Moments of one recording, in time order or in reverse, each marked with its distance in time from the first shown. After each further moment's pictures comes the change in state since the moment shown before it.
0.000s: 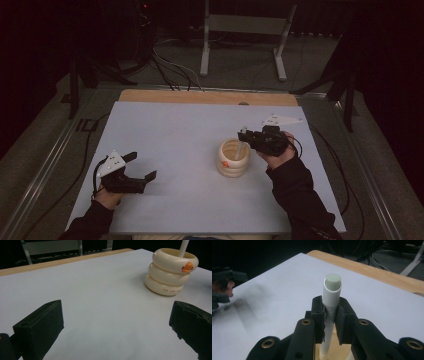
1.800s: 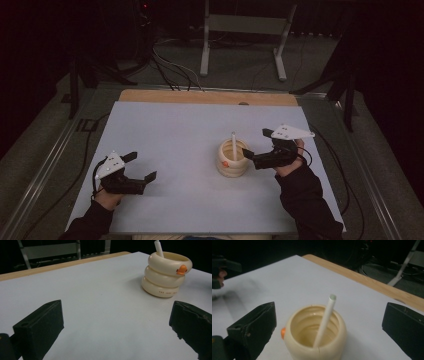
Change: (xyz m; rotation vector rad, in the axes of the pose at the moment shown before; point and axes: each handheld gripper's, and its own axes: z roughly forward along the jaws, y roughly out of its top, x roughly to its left) left arm -0.003 0.001 -0.003 -0.022 -0.010 0.014; right arm 0.005 -0.022 -0.028 -0.062 -0.071 -0.110
